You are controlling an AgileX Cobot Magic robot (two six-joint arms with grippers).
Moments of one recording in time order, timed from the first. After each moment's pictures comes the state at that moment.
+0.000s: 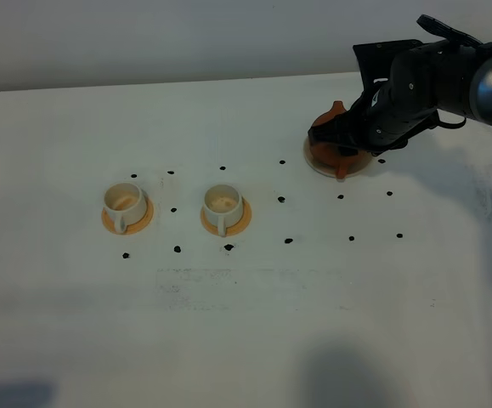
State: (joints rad) left arm 0.04 -0.01 -0.46 -0.06 1.06 -0.02; right arm 0.24 2.11 -1.51 0.06 0.64 0.19
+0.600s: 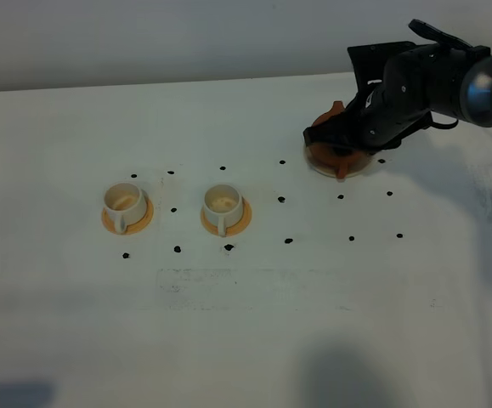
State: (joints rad) left arm 0.04 -0.01 -0.46 -0.06 1.06 -0.02; right arm 0.25 2.14 -1.54 0.06 0.62 0.19
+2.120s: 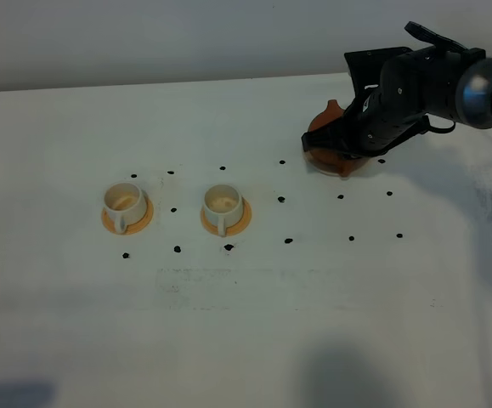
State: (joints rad) left arm 0.04 -0.01 -0.46 -0.06 1.06 -0.02; right arm 0.25 2.16 -1.54 0.08 0.65 0.18
